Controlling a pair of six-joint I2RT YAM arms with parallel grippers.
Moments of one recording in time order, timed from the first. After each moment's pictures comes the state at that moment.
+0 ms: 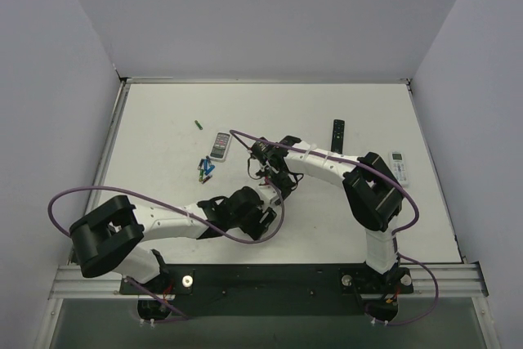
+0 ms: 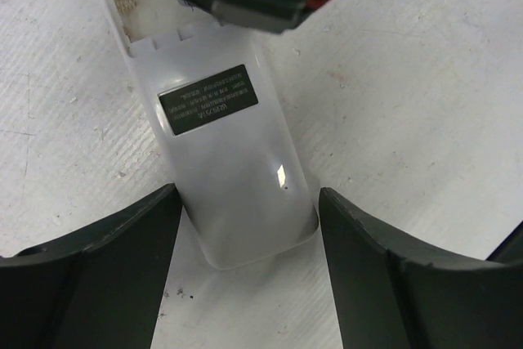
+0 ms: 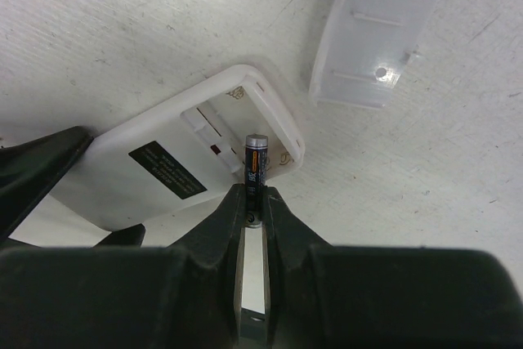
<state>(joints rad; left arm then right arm) -1.05 1.44 0.58 0.05 -0.07 -0.22 0.82 1.93 1.37 -0.87 -0.01 0.27</state>
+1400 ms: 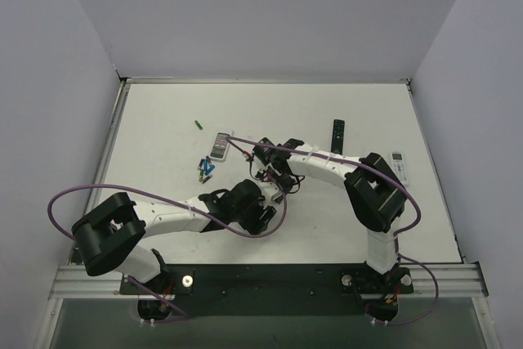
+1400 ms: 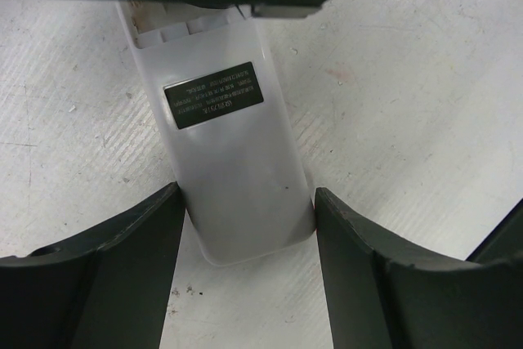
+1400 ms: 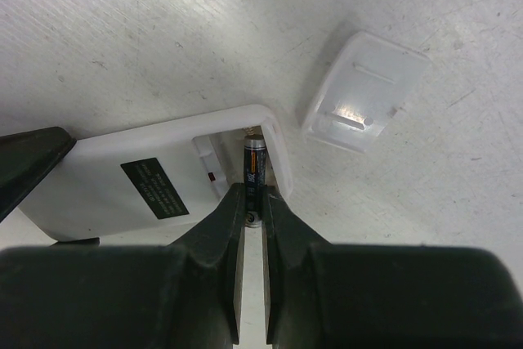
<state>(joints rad) -1.02 1.47 0.66 -0.05 0.01 -0.17 0.80 1.92 1.31 -0.75 -0.01 0.07</state>
